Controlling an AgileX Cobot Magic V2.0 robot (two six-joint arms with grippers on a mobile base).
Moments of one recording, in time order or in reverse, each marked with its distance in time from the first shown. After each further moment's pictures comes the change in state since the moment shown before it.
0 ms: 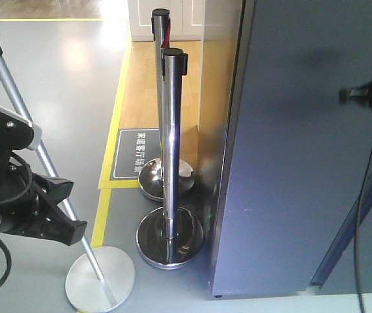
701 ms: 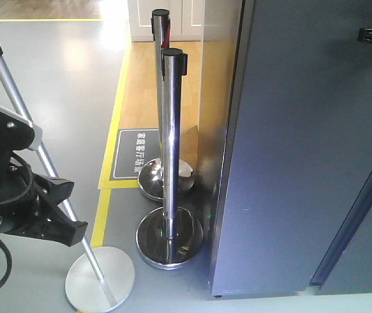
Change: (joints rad) left arm 0.000 0.000 0.000 0.000 0.000 0.000; right arm -0.071 0.283 -0.308 0.116 -0.404 -0.023
